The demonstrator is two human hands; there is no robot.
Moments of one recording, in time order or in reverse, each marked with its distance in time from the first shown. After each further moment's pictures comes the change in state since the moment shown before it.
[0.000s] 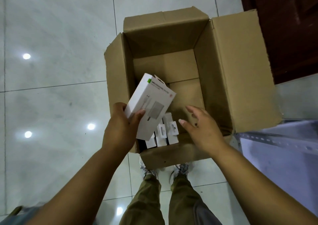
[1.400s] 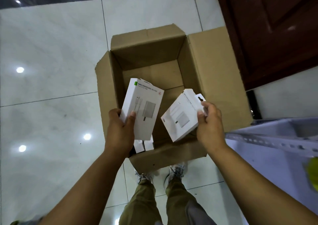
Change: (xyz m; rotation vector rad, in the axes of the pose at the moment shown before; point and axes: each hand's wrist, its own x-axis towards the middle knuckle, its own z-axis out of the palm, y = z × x) left_hand -0.018 0.041 0.013 -0.168 0.058 -0.047; right_hand -0.014 0.012 -0.049 0.166 0.403 0.083
